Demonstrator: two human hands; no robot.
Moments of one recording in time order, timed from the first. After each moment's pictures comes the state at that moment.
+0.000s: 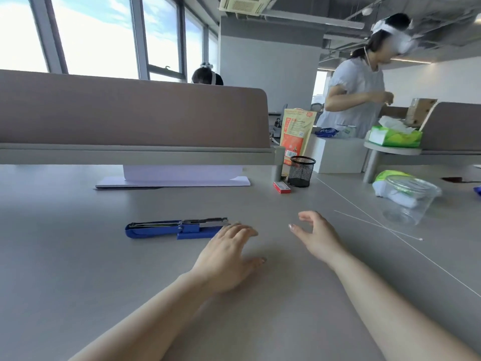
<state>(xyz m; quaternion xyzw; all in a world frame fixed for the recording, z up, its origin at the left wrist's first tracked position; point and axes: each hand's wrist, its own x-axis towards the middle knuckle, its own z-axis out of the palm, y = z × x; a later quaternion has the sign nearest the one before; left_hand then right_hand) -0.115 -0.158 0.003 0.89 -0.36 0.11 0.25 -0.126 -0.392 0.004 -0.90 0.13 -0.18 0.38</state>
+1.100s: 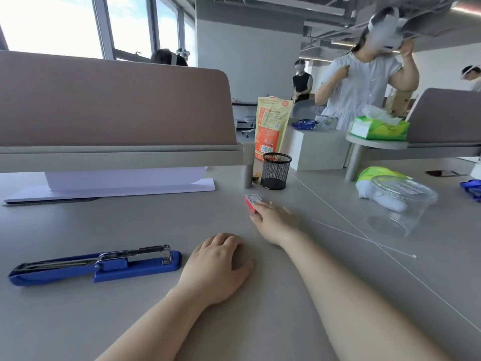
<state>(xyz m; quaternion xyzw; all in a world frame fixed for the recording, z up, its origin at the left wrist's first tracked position) -0.050 -0.257 -0.010 0.93 -0.30 0.06 0.21 0.010 -0.447 -0.005 -0.99 0.06 -0.07 0.14</state>
